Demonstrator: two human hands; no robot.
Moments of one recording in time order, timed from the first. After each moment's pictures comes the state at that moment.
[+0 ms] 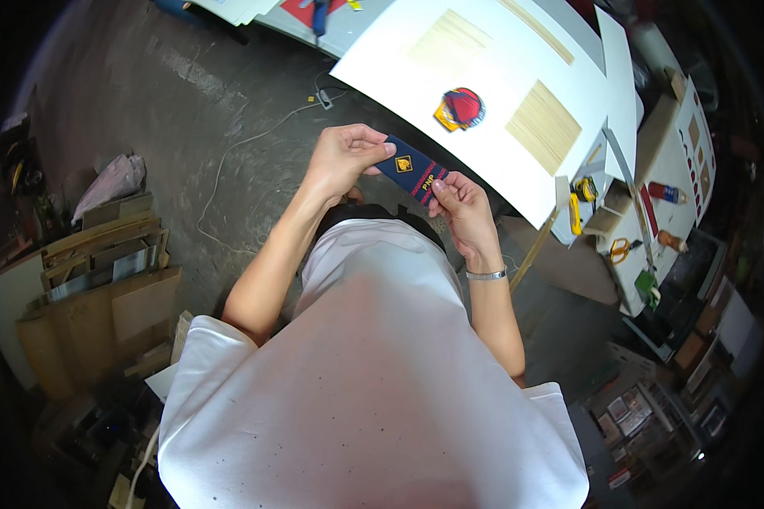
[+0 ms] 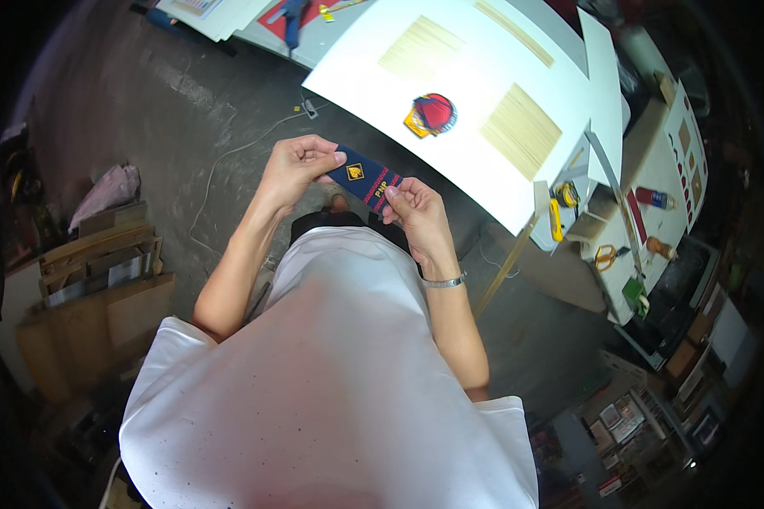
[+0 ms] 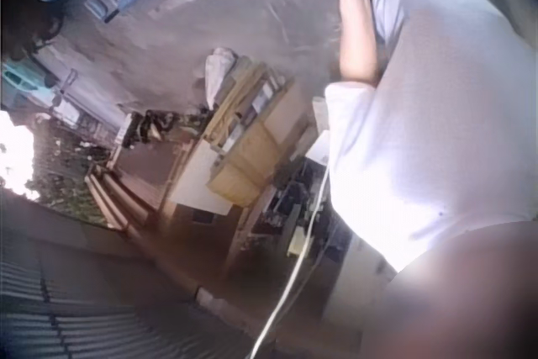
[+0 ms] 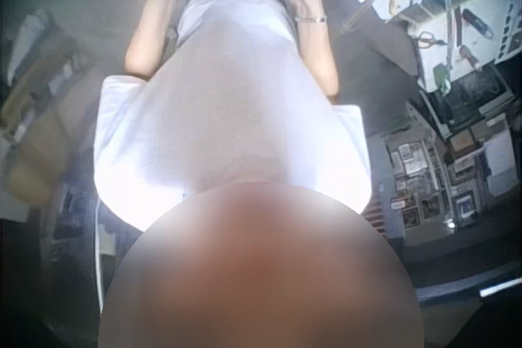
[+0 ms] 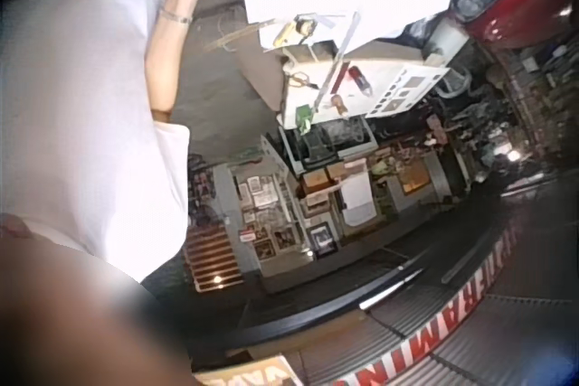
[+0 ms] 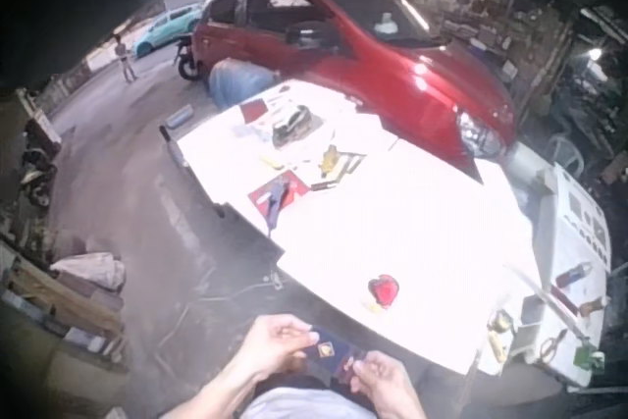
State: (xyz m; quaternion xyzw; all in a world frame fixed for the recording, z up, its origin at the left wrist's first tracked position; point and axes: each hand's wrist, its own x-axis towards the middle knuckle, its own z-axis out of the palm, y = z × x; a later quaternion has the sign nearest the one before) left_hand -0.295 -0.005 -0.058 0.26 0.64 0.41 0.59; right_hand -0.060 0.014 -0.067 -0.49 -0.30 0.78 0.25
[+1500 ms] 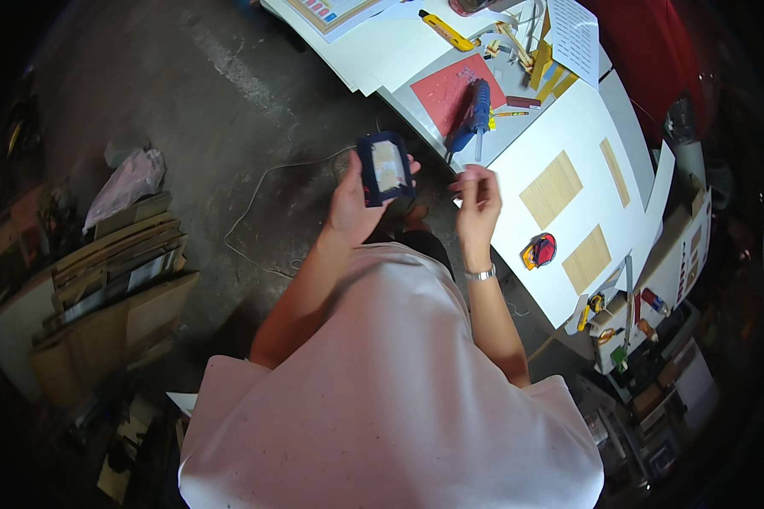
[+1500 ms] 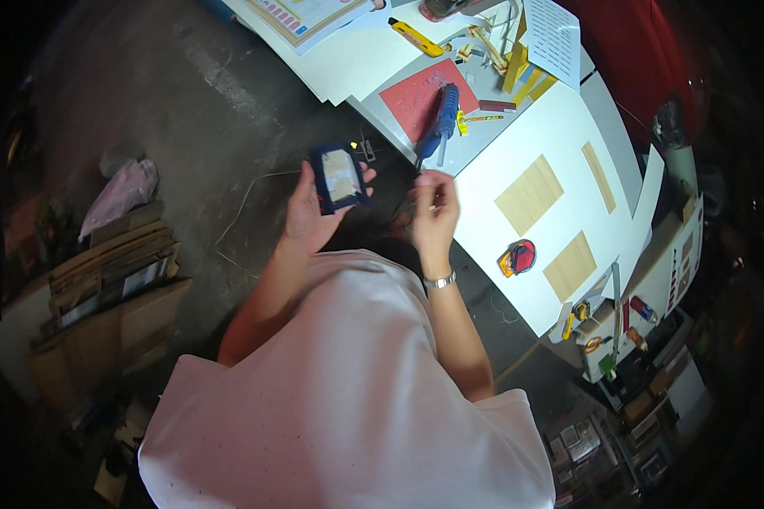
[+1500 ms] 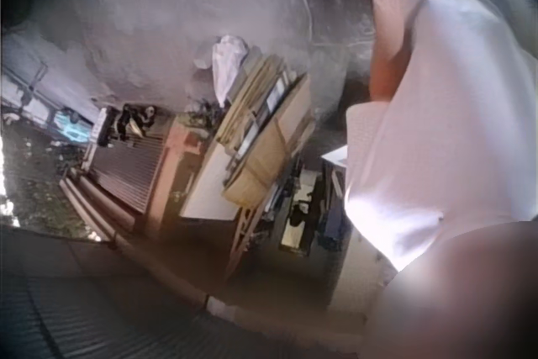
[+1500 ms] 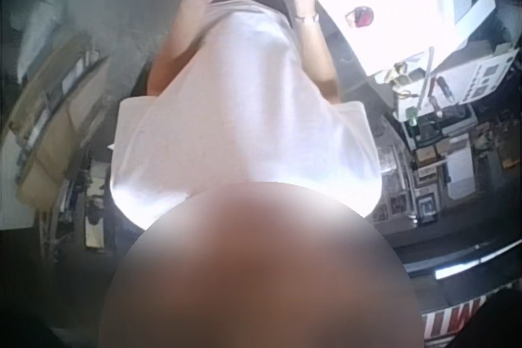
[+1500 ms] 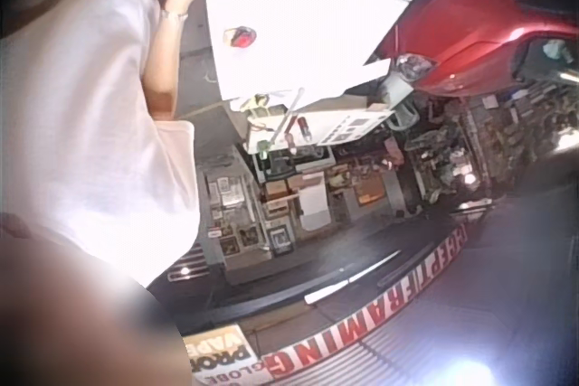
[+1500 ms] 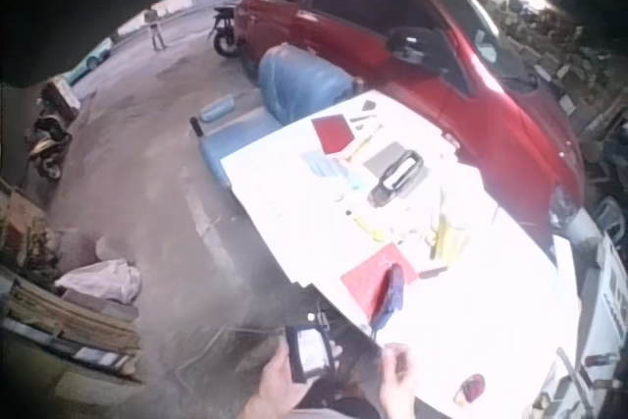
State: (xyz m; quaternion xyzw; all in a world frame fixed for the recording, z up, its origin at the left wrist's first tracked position) left_hand -0.630 0.094 -0.118 -0.04 0.30 0.69 0.66; right_hand -0.440 0.178 -0.135 -0.54 -0.53 0.55 0.37
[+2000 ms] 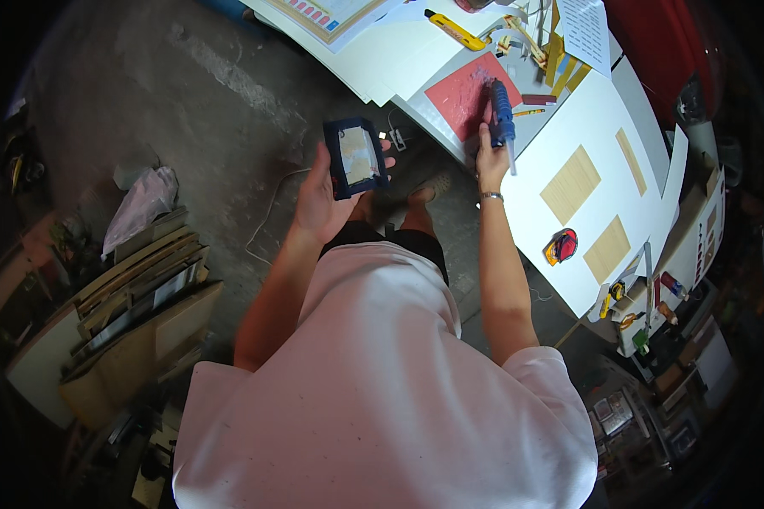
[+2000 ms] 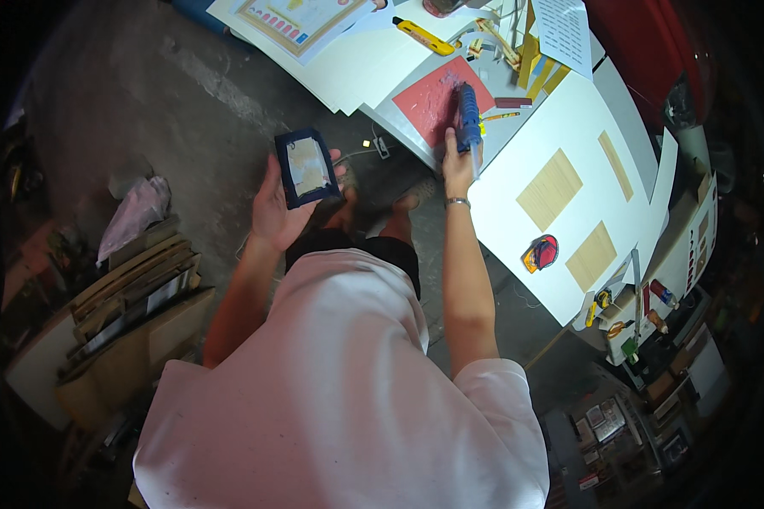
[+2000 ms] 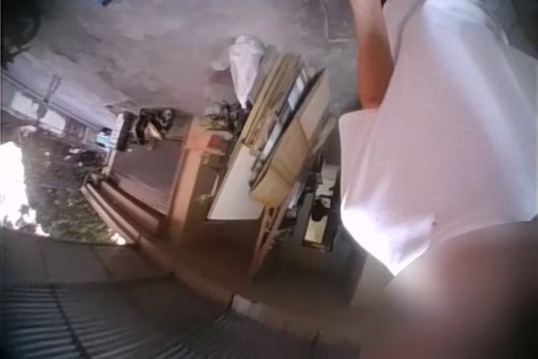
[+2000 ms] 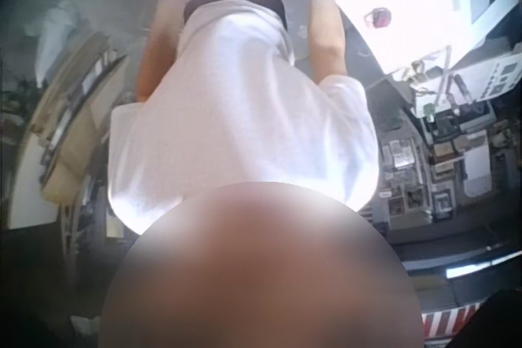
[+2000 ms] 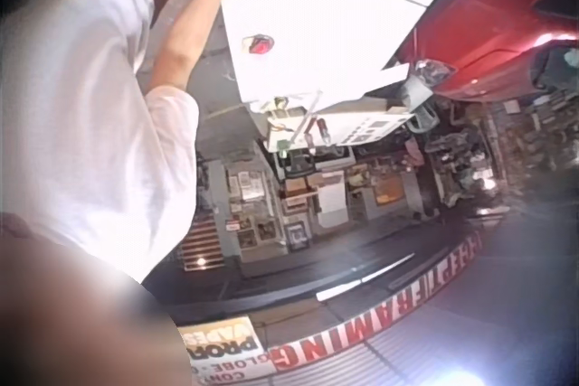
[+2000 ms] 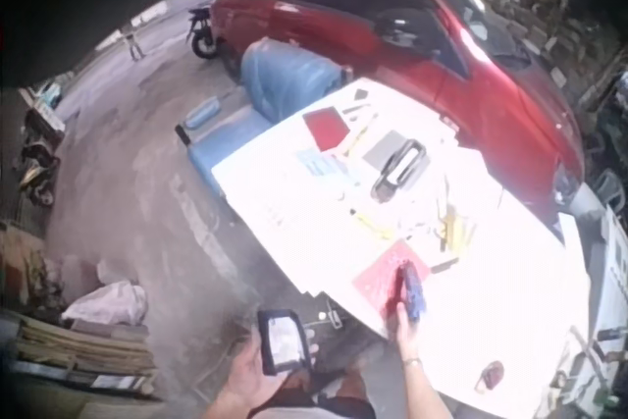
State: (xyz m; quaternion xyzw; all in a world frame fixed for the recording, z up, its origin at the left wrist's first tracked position) left_hand -0.733 0.104 -0.099 0.03 0.34 0.64 0.69; right_hand -0.462 0.275 -0.281 -0.66 -0.51 0.43 0.35
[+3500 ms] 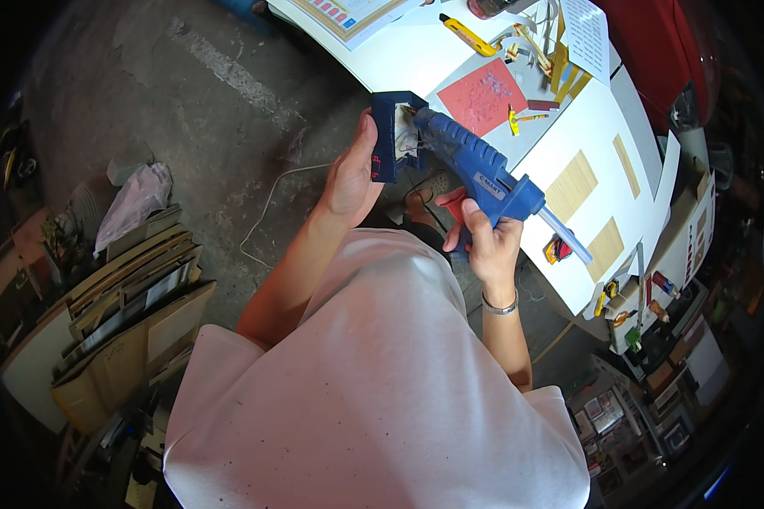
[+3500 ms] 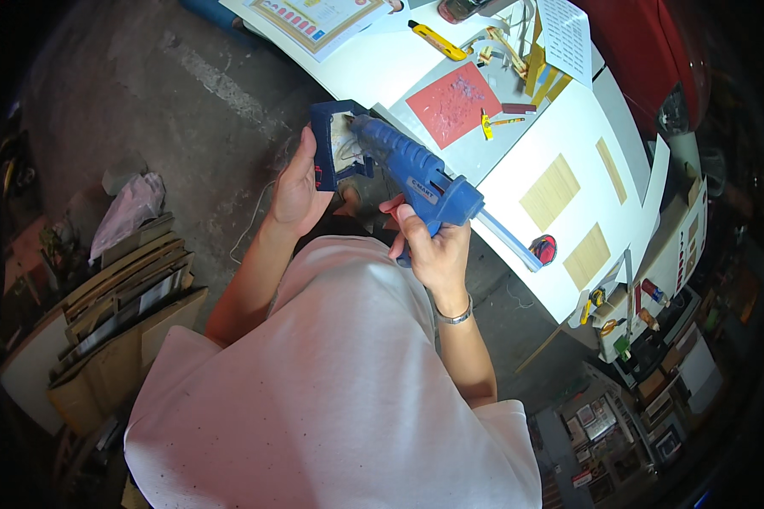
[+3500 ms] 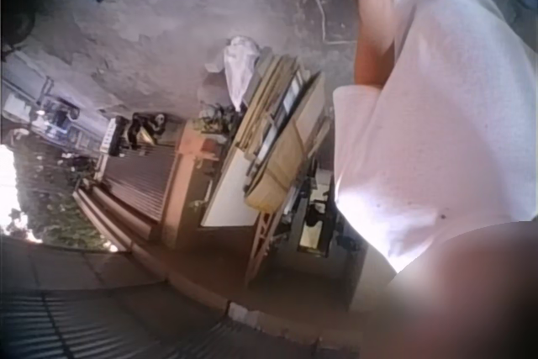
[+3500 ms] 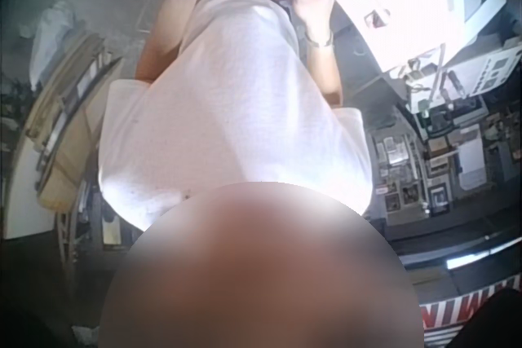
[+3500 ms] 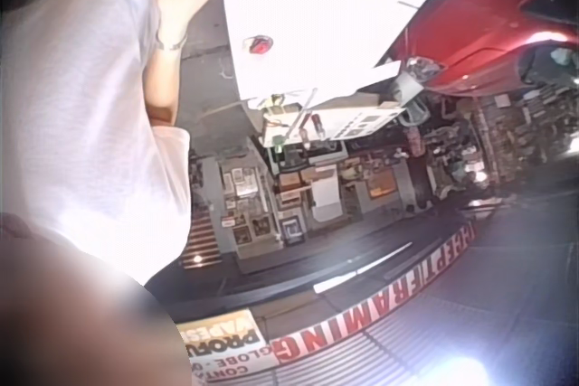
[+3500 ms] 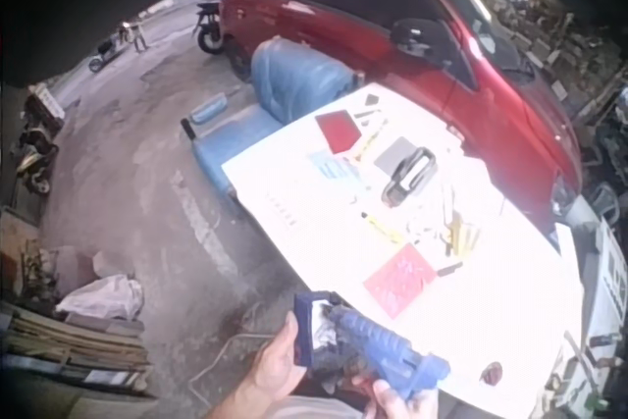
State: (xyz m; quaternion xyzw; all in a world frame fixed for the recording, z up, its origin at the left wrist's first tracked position) left_hand -0.734 0.131 -0.072 0.07 0.35 0.66 0.66; right_hand -0.539 0.160 -0.003 -0.49 -0.48 0.67 0.28
